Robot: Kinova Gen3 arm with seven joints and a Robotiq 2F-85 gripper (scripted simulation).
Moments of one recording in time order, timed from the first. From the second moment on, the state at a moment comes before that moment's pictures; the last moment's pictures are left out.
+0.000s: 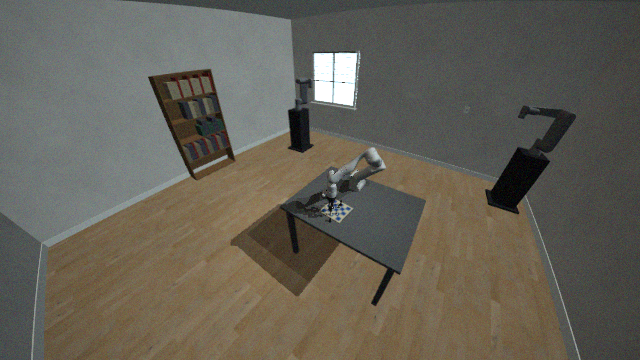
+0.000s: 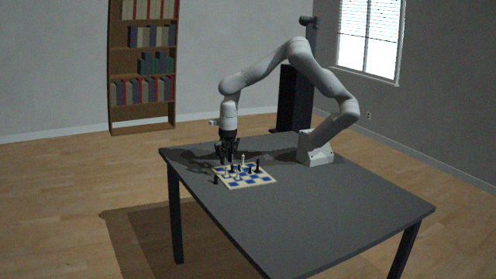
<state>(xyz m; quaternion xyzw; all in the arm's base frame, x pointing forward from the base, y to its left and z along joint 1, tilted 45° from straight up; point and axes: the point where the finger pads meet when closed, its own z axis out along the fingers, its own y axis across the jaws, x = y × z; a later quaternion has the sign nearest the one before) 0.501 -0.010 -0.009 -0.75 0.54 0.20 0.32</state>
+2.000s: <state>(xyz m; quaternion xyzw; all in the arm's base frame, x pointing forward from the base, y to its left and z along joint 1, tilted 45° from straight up) 0.503 0.018 -0.038 -0.75 0.54 0.20 0.32</state>
